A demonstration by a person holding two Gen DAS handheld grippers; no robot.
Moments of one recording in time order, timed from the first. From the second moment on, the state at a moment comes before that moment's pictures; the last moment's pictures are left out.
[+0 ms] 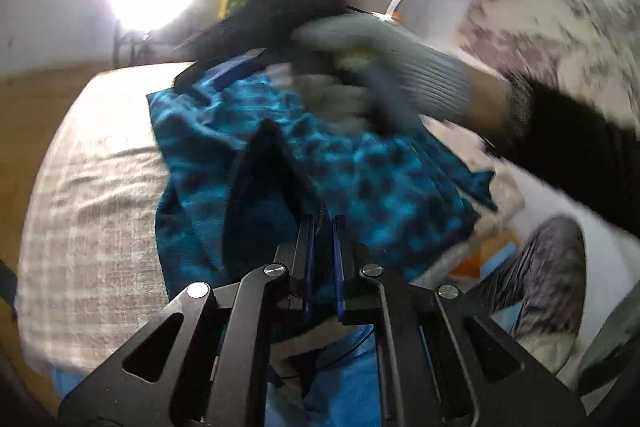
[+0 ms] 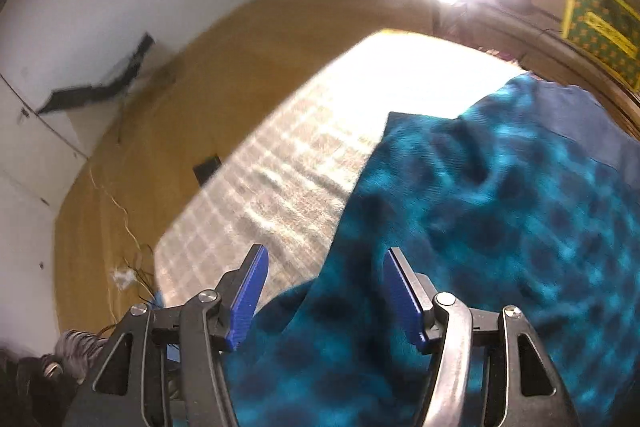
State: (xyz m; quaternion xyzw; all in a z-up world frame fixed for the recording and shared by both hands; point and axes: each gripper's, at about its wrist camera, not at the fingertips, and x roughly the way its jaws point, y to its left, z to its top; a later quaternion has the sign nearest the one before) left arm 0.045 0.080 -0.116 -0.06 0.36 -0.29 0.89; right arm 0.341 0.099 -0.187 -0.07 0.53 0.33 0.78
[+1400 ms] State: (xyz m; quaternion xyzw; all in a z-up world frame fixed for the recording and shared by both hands) left arm 0.024 0.122 -0.235 -0.29 0.48 -0.16 0.81; right arm 0.290 0.067 -0.179 -0.06 0.52 0.32 0.79
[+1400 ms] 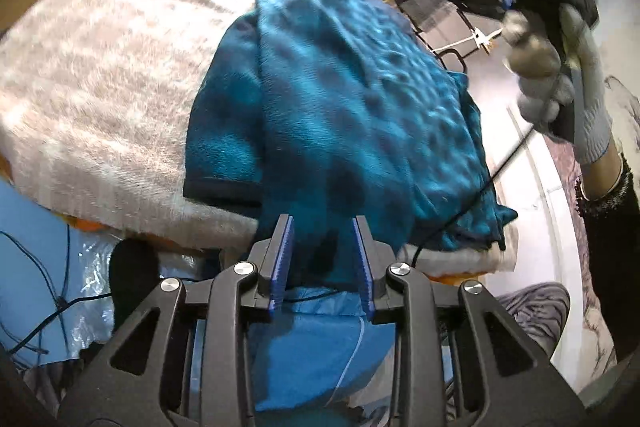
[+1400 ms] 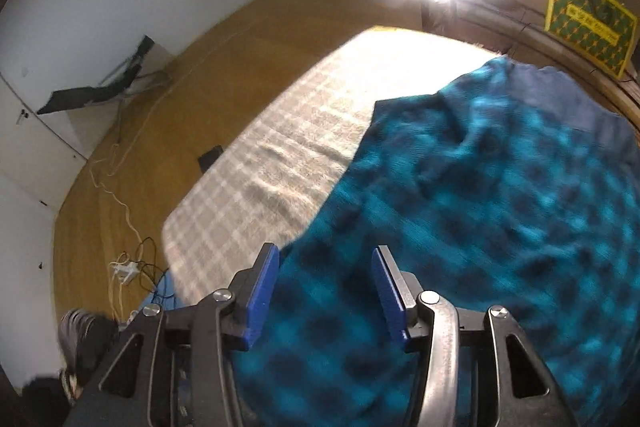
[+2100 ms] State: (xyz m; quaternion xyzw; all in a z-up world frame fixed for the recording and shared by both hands) left arm 0.029 0.116 -0.238 -0.29 0.47 -0.21 0.81; right arm 0.396 0.172 -0.295 -0.20 0.56 0.16 0.79
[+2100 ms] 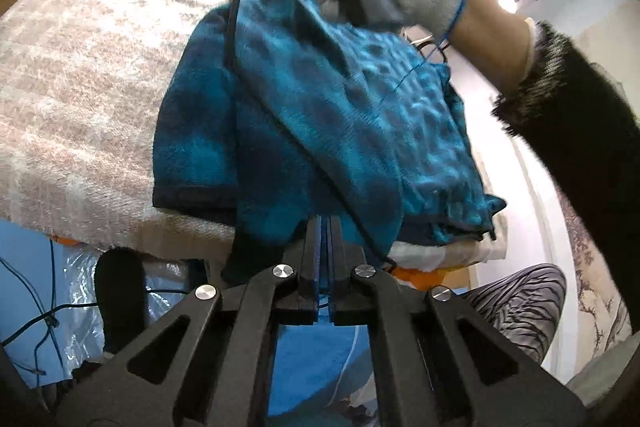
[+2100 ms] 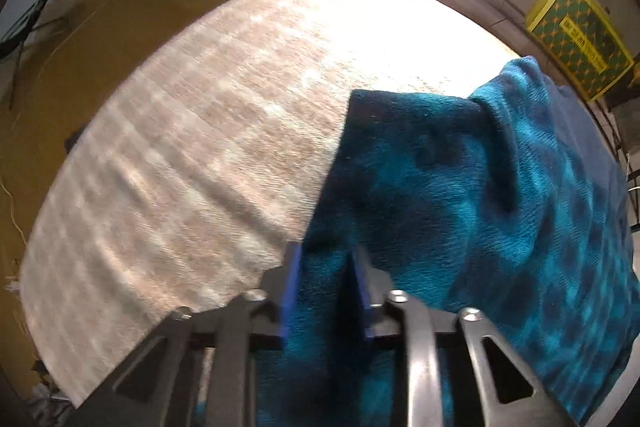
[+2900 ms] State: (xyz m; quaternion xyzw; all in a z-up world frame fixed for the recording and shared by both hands) left arm 0.018 0.126 -0.234 -0.29 0.45 -0.20 0.82; right arm 0.398 0.116 -0.228 -0.11 0.53 0.19 0.82
